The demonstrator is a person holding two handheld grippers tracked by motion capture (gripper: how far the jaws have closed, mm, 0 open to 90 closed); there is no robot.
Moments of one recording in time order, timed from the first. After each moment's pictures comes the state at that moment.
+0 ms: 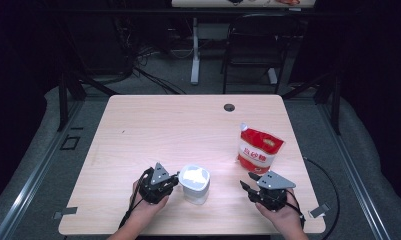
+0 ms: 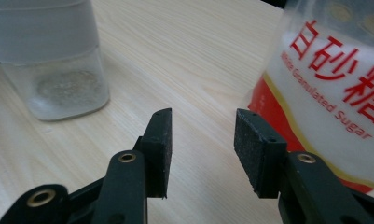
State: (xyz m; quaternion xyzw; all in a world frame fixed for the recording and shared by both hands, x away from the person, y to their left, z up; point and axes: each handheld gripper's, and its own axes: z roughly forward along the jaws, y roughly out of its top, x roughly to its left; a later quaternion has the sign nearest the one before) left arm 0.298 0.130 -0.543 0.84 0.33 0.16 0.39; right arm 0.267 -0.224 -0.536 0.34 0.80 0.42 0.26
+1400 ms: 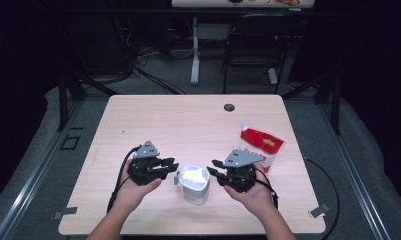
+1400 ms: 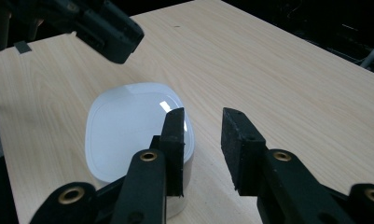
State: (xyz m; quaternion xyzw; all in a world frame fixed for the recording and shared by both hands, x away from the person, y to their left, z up) left arm 0.320 0.143 -0.465 0.83 0.32 0.08 0.45; right arm 0.294 -0.139 -0.469 0.28 0.82 0.45 0.19
